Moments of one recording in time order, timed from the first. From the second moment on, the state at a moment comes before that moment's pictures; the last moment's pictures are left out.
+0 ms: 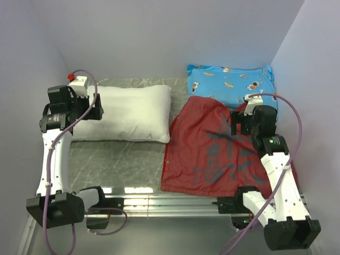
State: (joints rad) left arm 0.18 1.14 1.25 -0.70 0.27 0.14; right arm 0.02 0.89 0.93 -0.60 -0.01 -0.14
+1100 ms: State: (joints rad) left arm 0.18 1.40 1.41 -0.72 0.32 0.11; right arm -0.13 1.95 1.41 -0.73 0.05 -0.44
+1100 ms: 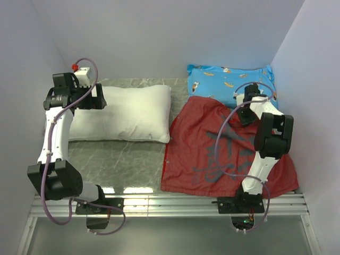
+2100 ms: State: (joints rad) left arm 0.18 1.38 1.38 -0.69 0.24 0.08; right arm 0.25 1.49 1.43 -0.66 -0.08 -0.17
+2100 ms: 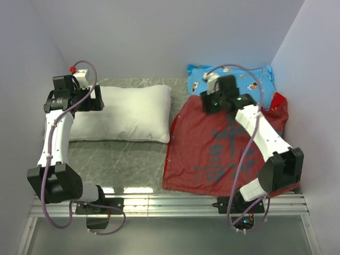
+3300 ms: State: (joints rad) left arm 0.18 1.37 1.35 -0.74 0.22 0.14; right arm 0.23 1.57 1.14 -0.79 0.03 -0.21
